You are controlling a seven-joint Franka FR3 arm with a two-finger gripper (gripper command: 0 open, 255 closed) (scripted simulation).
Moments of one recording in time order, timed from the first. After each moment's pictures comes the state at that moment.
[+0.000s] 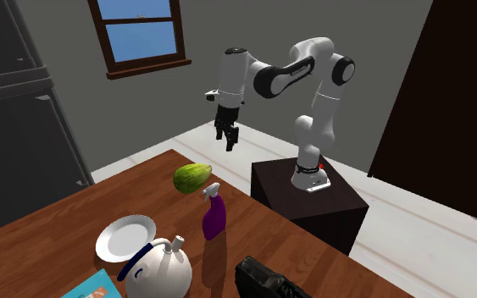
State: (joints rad) arm 0.12 -0.24 0.24 -1.96 0.01 1.88 0.09
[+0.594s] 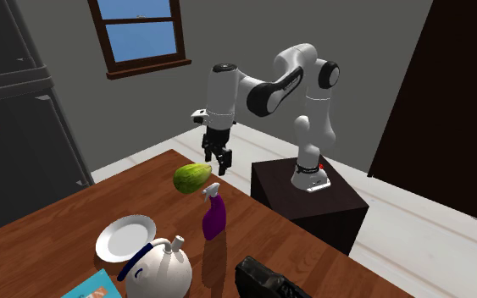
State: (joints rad) arm 0.19 0.06 0.34 -1.71 -0.07 1.90 0.13
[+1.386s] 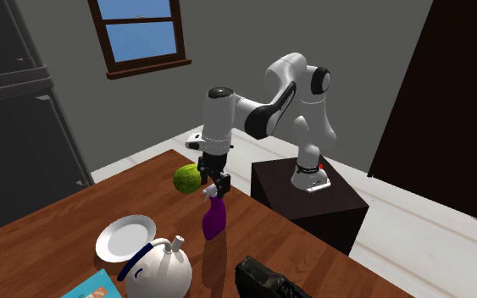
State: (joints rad) arm 0.25 0.23 0.37 -1.62 -0.14 1.97 0.17
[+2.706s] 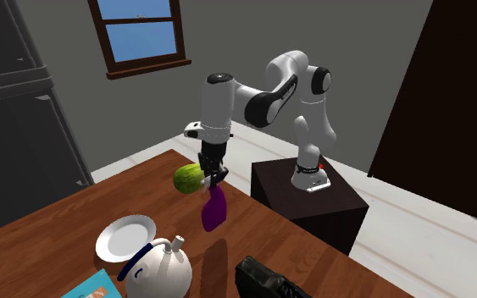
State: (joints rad) arm 0.26 0.23 0.37 -1.53 -0.14 1.87 0.16
